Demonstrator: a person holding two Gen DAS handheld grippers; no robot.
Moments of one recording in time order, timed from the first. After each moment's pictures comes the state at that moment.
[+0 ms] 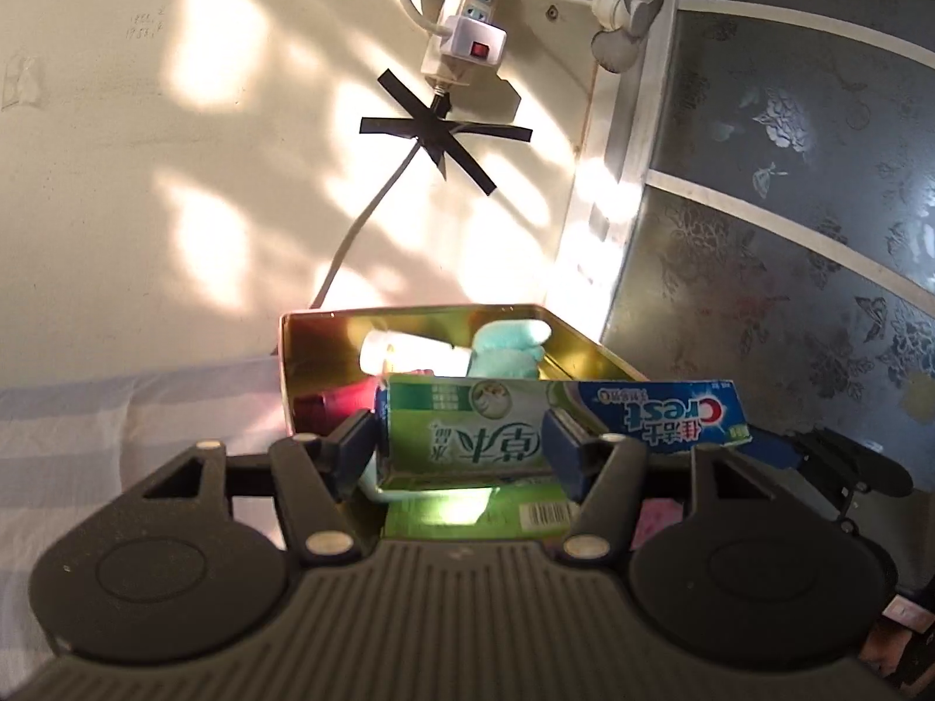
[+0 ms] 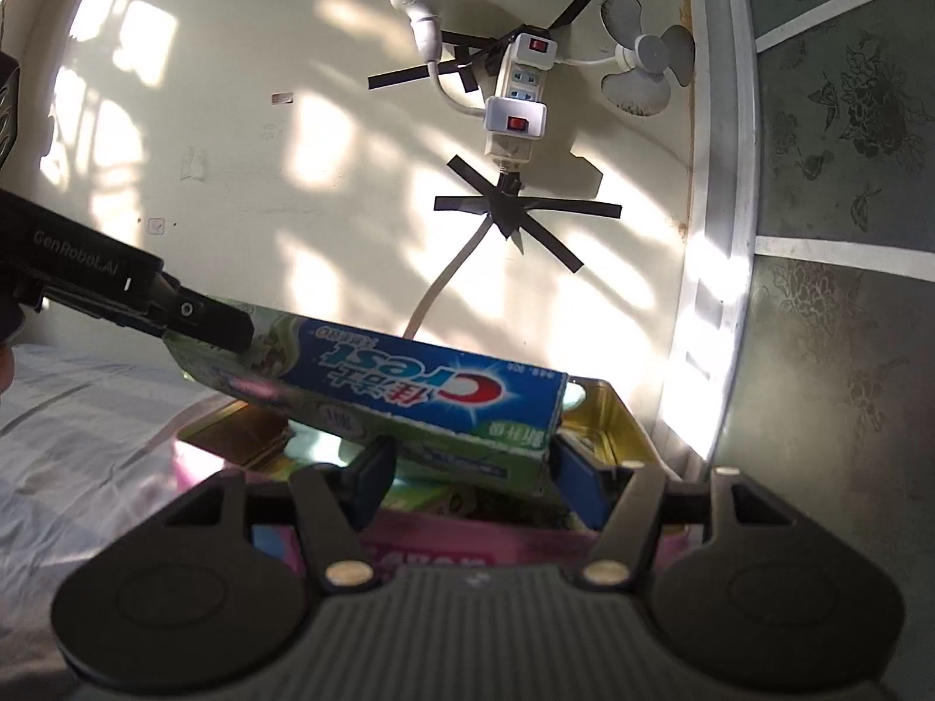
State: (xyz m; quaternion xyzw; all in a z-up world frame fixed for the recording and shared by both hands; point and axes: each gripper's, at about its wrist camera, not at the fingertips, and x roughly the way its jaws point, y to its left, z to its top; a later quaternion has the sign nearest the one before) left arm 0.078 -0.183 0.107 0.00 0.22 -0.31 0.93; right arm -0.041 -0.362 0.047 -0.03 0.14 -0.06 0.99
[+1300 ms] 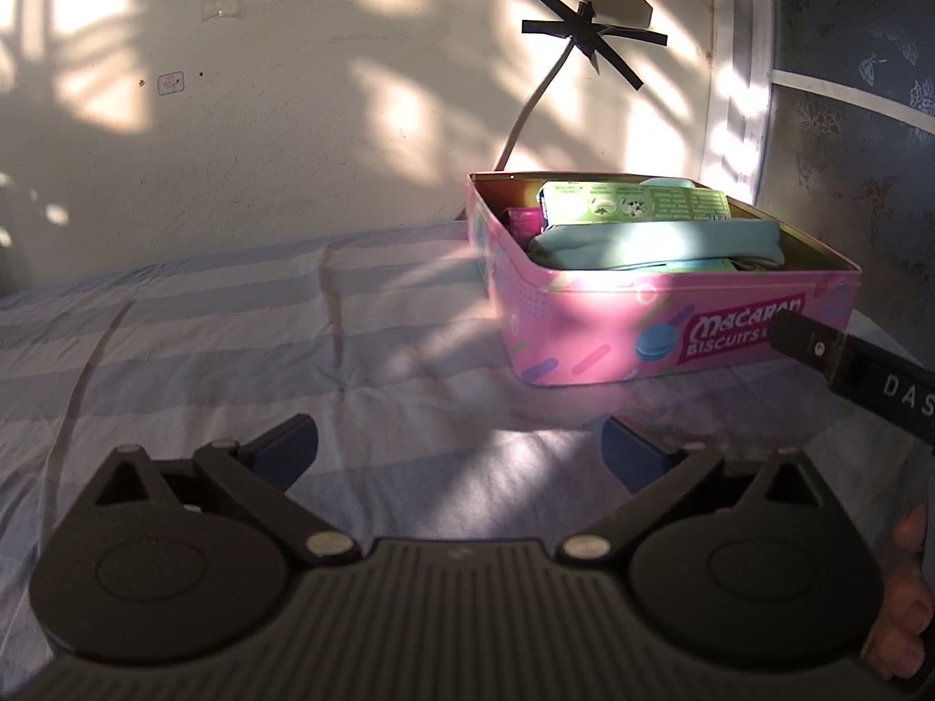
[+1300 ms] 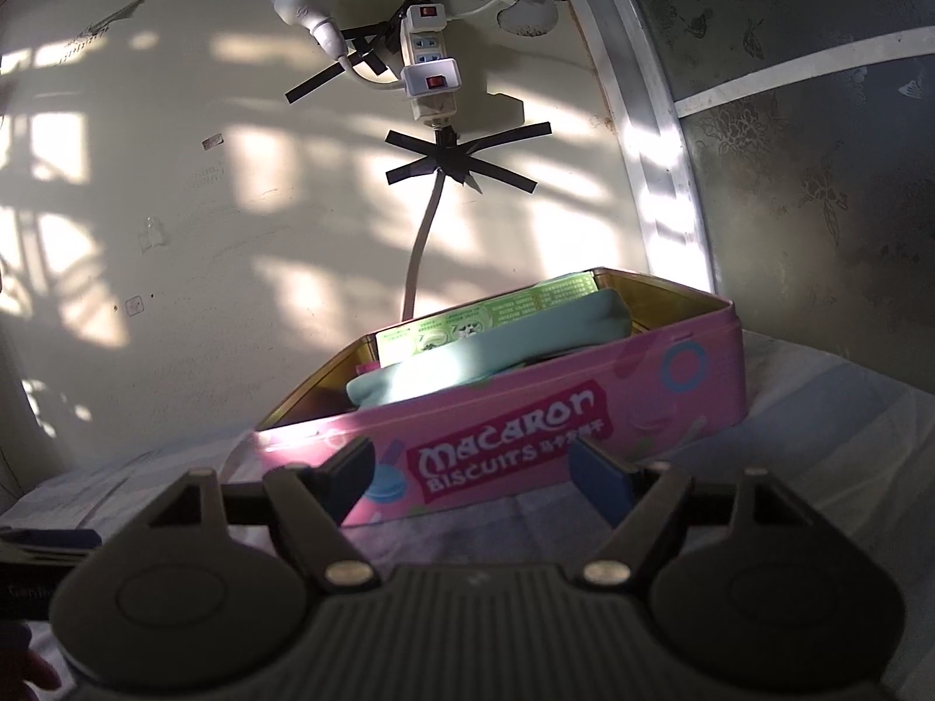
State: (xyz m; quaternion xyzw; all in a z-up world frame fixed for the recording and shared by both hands) left arm -0.012 -0.110 0.026 0.05 0.26 -0.15 0.95; right arm -0.094 -0.313 -0.001 0.16 0.14 -0.10 0.97
